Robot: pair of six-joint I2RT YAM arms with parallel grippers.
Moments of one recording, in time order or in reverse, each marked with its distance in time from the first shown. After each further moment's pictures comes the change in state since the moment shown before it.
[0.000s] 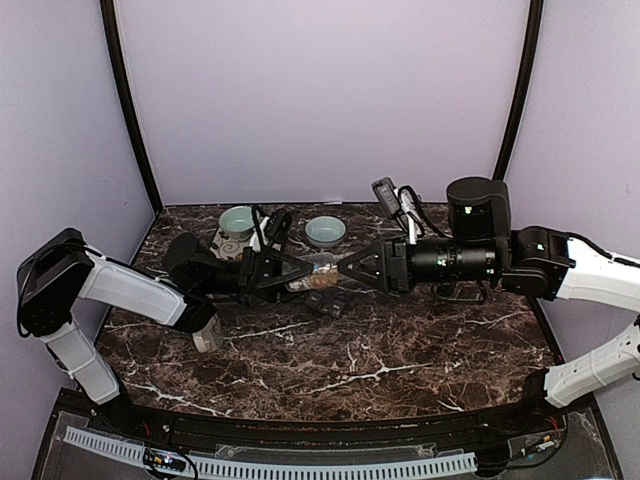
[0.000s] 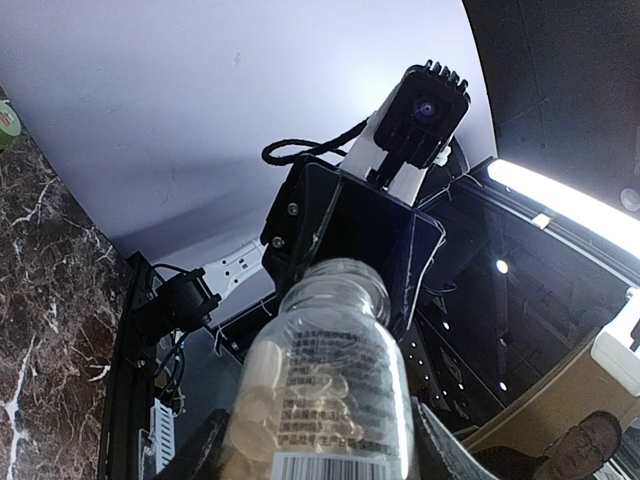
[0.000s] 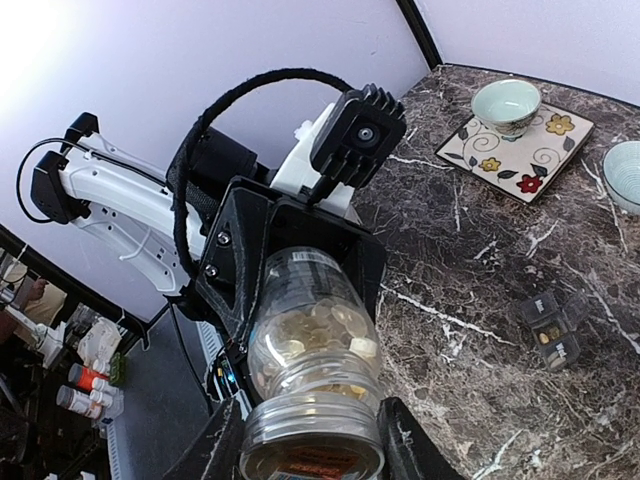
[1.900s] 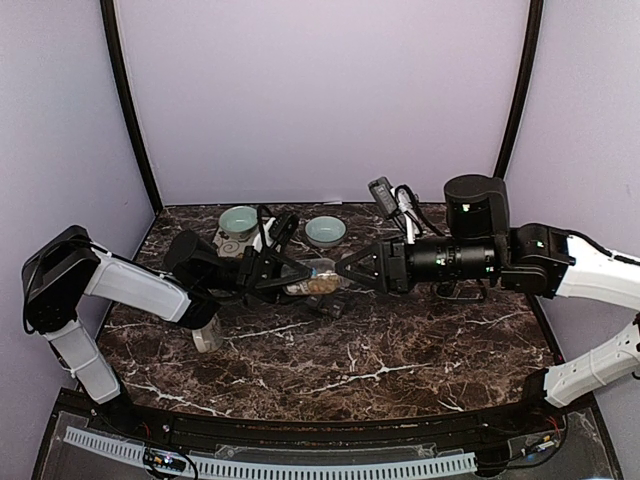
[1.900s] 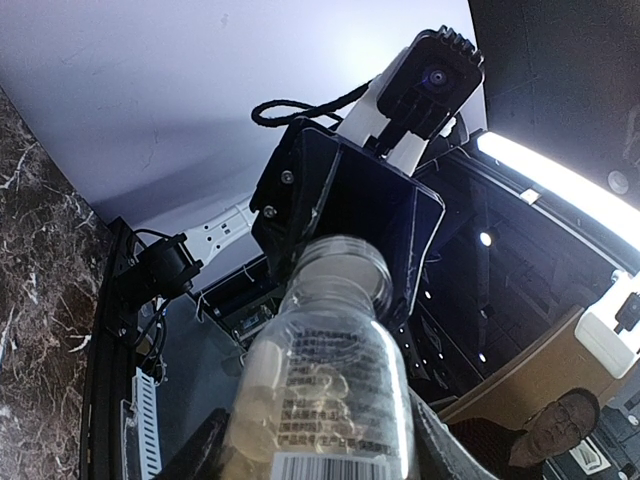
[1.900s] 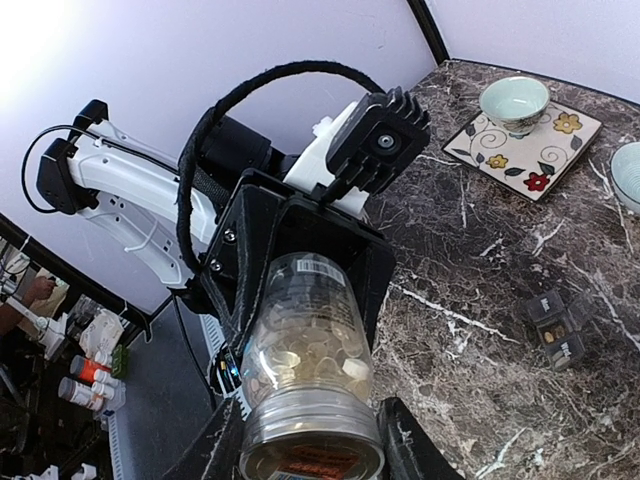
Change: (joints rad) left arm 0.008 0.035 0.036 0.046 0.117 -0.082; right arm 0.008 0.014 0.024 -0.024 -0.016 -0.013
